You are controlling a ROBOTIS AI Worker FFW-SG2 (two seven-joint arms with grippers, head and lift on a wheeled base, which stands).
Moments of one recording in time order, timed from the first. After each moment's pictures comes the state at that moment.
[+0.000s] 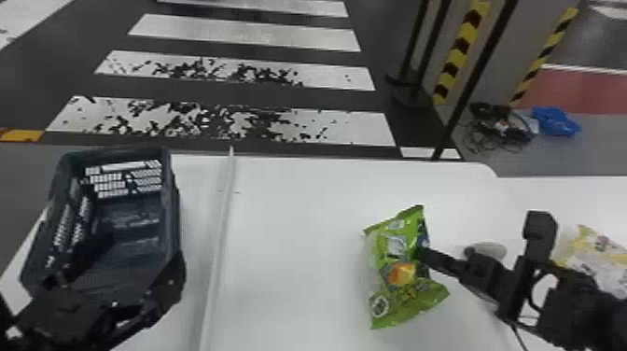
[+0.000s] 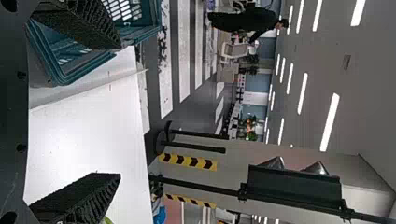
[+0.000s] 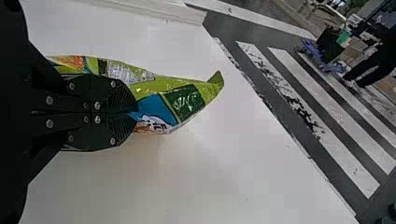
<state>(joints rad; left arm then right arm) 0.68 0.19 0.09 -2.31 0.23 0.22 -0.31 0.13 -0.26 -0.40 -1.80 -0.95 1.15 0.07</state>
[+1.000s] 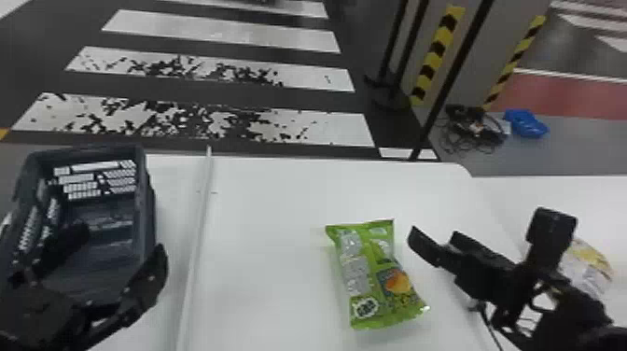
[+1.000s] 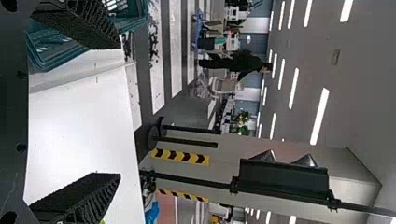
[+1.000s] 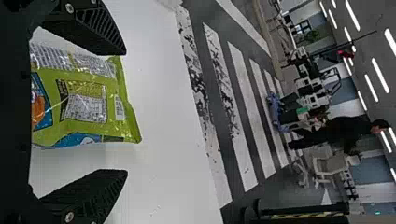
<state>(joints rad) 0.68 0.19 0.07 -2.35 0.24 0.22 -0.31 0.42 -0.23 -0.34 -2.18 -0.57 0.74 0.20</state>
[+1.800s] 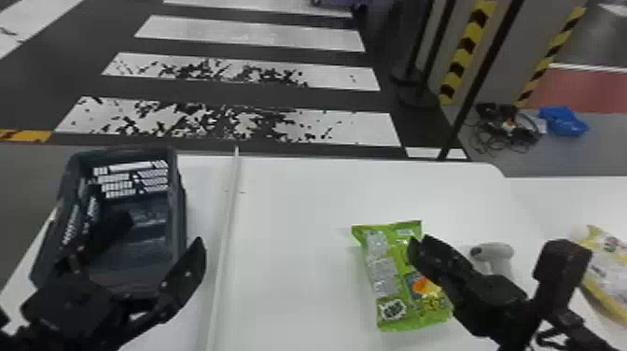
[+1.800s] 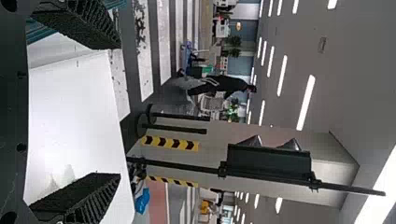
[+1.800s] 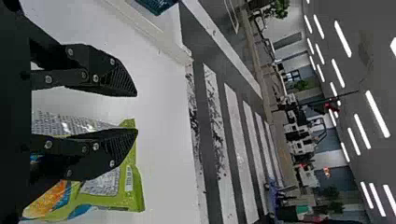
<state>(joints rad) 0.71 0.21 0.07 -2.42 0.26 0.21 -0.33 0.55 -0.17 -0.20 -2.24 -0.40 0.54 0.32</state>
